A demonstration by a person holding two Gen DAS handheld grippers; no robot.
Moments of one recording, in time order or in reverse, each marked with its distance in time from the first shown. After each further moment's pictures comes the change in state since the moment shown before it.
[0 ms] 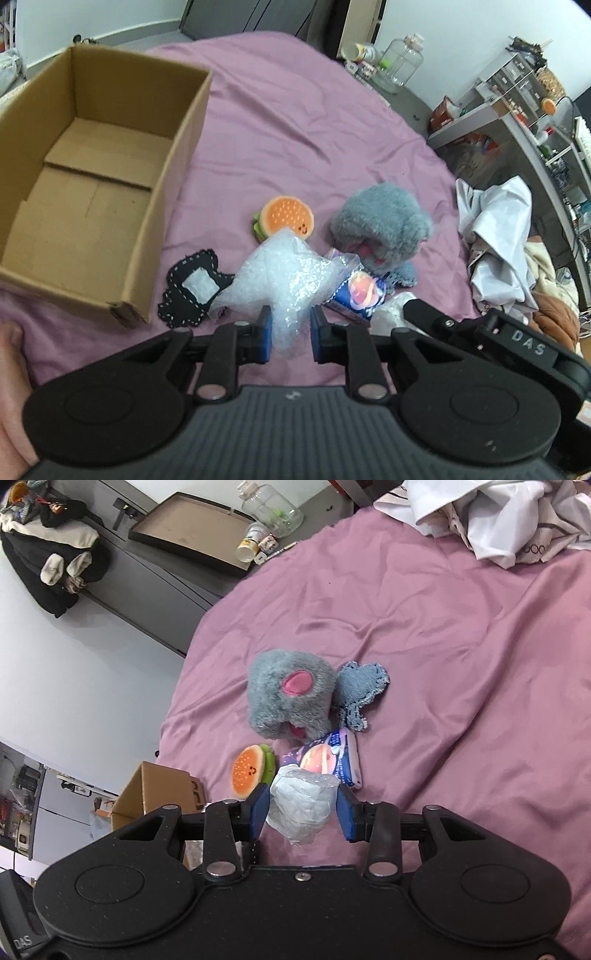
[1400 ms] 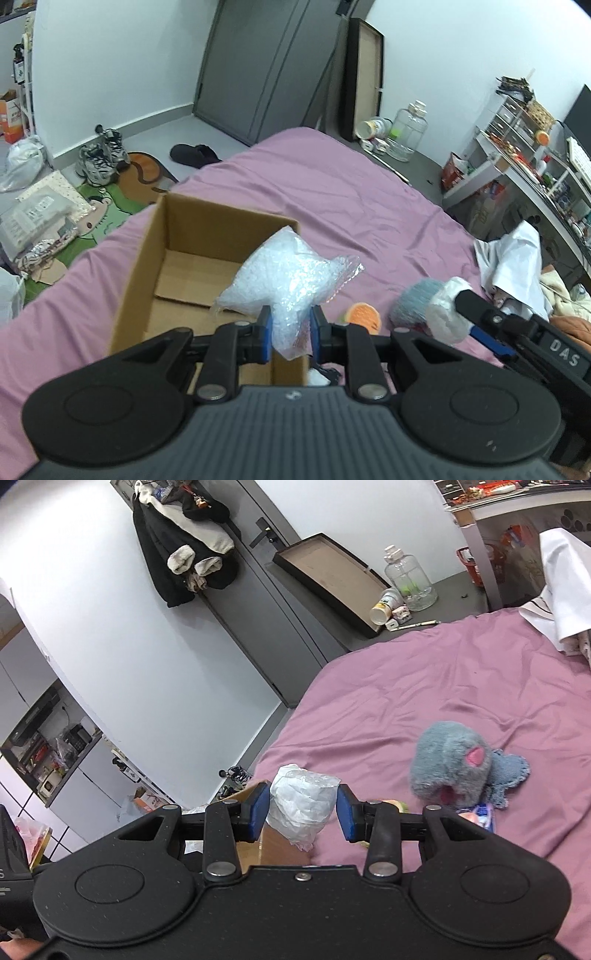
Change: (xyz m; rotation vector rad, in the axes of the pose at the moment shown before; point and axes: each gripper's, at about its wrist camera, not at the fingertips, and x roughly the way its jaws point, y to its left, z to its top) left arm -0.090 0.058 0.055 0.123 -0.216 0.088; right arm -0.022 0.103 -0.027 -0.313 -0.215 0.200
